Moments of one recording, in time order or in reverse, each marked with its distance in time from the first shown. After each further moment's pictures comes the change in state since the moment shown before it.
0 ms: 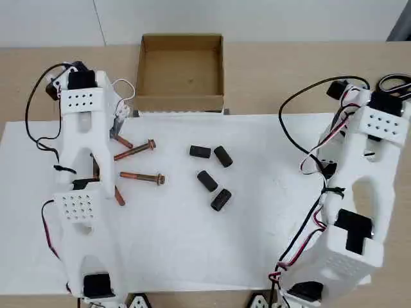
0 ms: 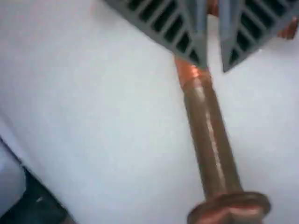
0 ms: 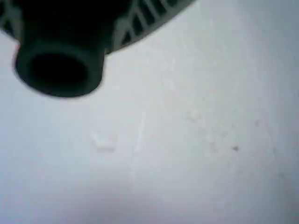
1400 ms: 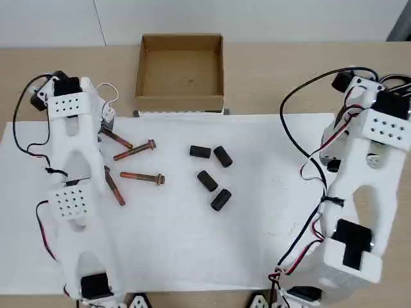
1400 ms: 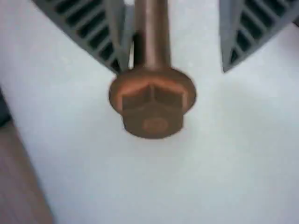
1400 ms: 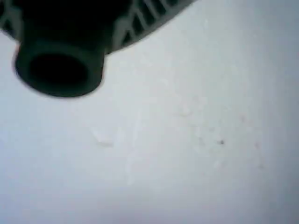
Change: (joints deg) left arm -5.4 6.1 -2.4 -3.3 2.2; right arm -0.1 -6.2 0.0 0.0 -0.1
